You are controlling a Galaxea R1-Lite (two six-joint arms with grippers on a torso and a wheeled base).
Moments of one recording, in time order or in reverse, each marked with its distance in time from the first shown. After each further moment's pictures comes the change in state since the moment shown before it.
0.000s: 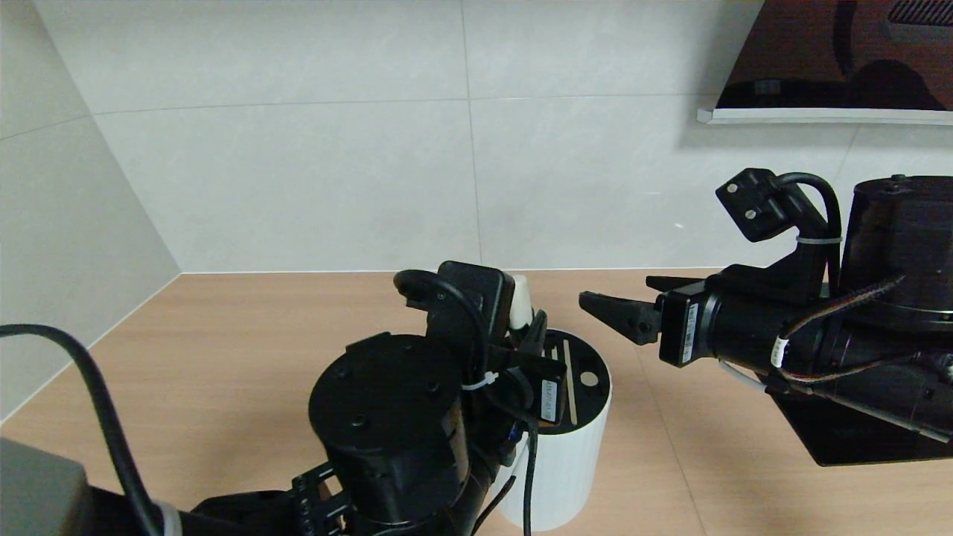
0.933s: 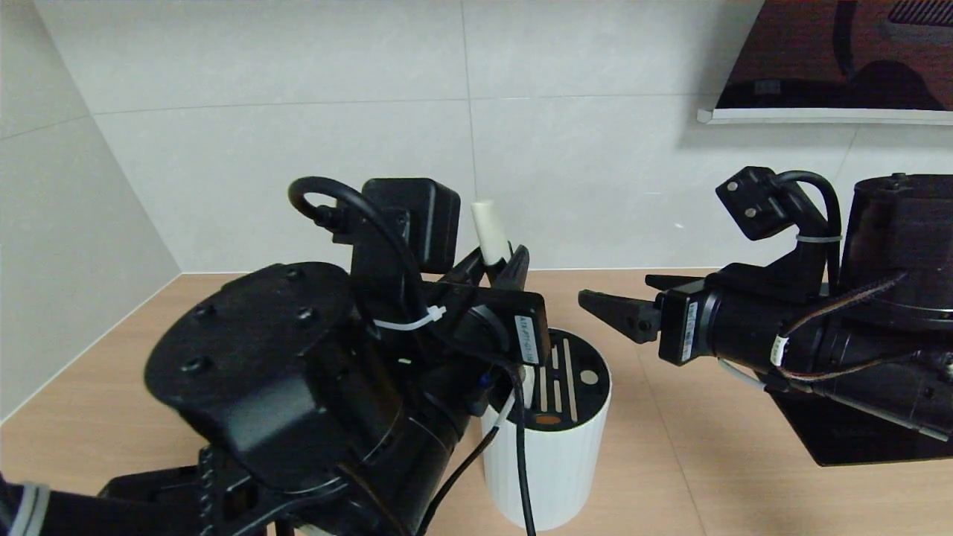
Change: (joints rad) left arm 0.010 -0.109 -0.058 0.002 0.004 0.017; right arm 0.000 0.001 -0.003 -0.002 0.001 0.000
